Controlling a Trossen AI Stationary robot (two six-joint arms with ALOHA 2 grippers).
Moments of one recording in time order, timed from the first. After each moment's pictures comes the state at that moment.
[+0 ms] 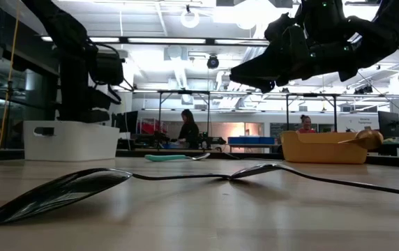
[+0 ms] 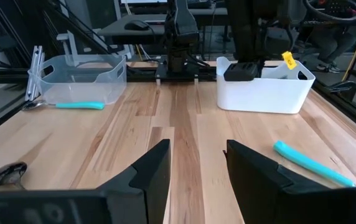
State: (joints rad) left arm 0.68 1.37 0.68 -0.69 -0.32 -0.30; right arm -0.12 1.45 0.46 0.82 -0.16 -0.02
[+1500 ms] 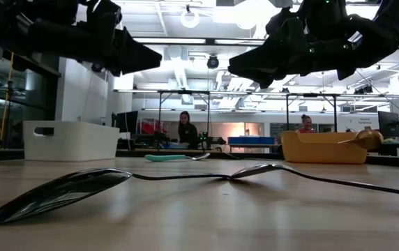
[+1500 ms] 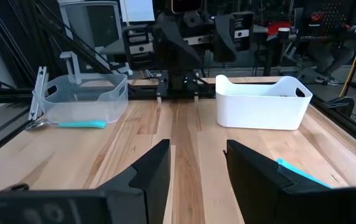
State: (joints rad) left arm 0.02 1.19 0.32 0.81 -0.27 0.06; right arm -0.12 1.45 0.46 0.89 -0.16 0.00
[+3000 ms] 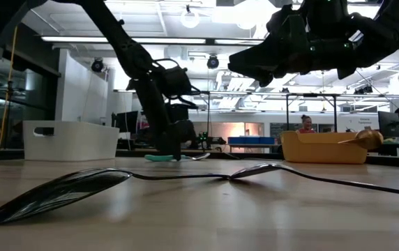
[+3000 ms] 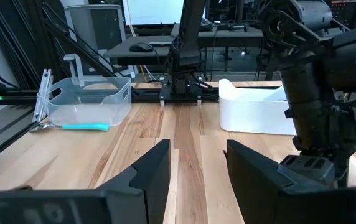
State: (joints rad) left arm 0.50 1.97 1.15 -0.29 -0.12 -0.20; right arm -0.11 1.45 0.46 0.91 -0.16 0.00
